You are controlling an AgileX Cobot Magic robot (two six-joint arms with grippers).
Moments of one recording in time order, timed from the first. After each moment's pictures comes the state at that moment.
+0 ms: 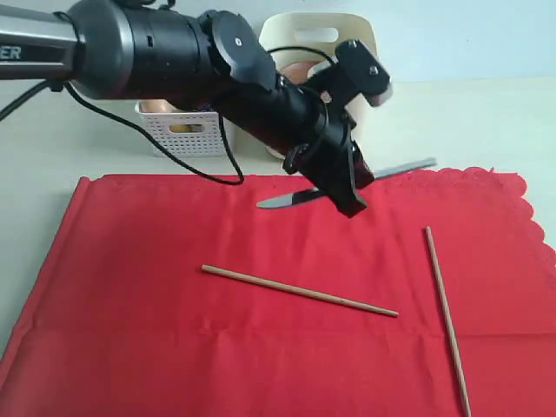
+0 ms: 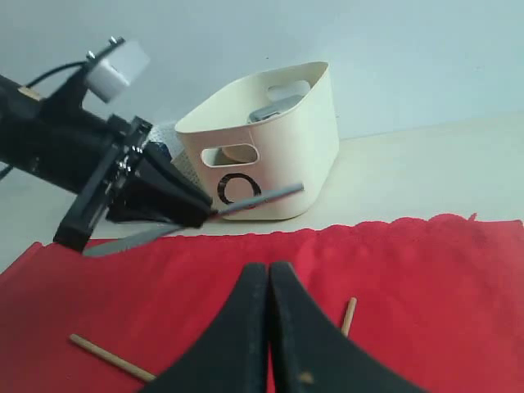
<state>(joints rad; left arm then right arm) -0.76 2.05 -1.52 -0.72 0.55 1.13 0.17 0.01 0.00 0.19 0.25 0.06</state>
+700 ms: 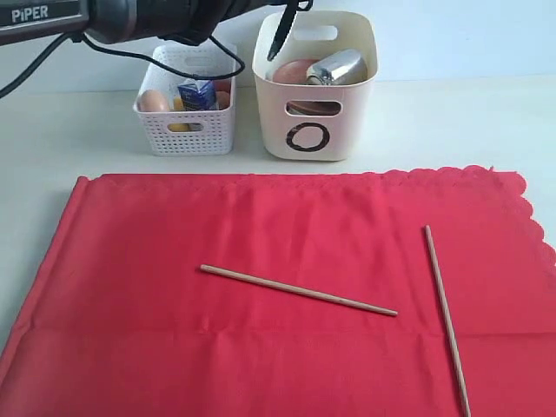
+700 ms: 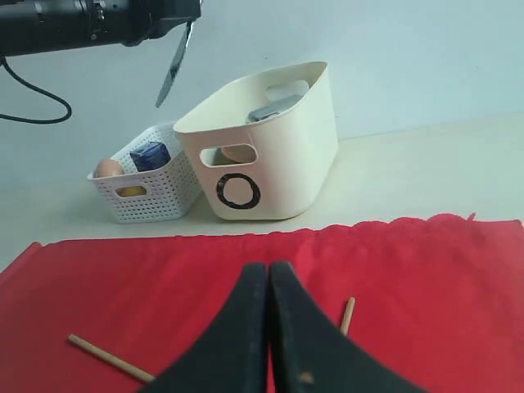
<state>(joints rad) -0.64 2.21 -1.87 -1.03 -0.13 1.03 0.17 0.01 0.00 0.19 0.25 0.06</state>
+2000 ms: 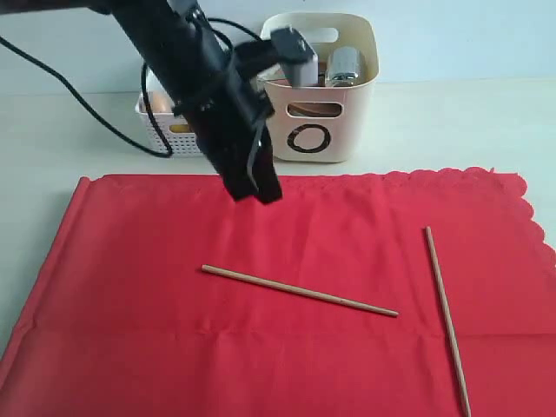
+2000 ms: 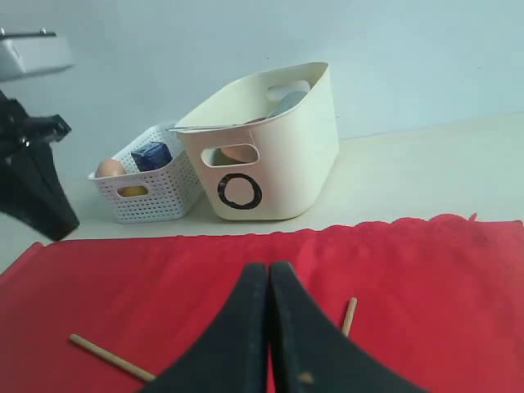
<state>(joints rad) -0.63 1.96 -1.60 -0.45 1.16 0.96 0.17 0.01 0.00 0.19 0.25 0.06</state>
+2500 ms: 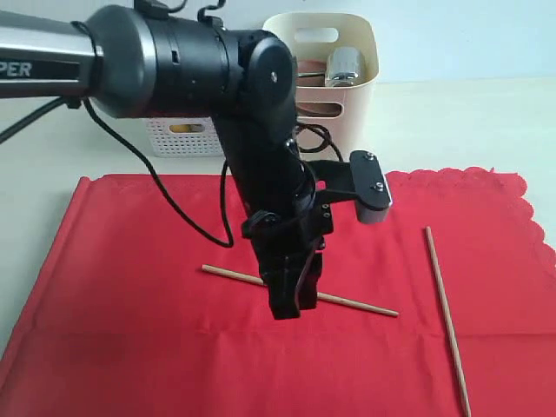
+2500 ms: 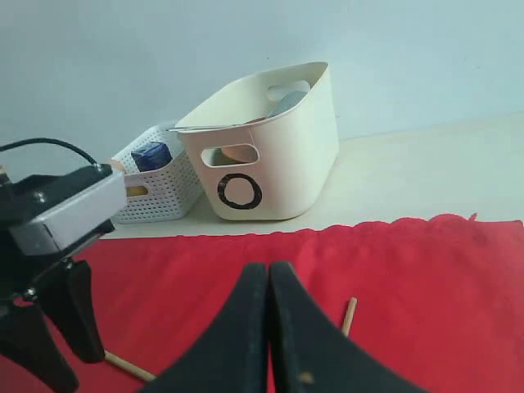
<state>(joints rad) -0.85 2.05 -1.51 -0.33 1.08 0.95 0.17 0.01 0.00 0.19 0.25 0.06</state>
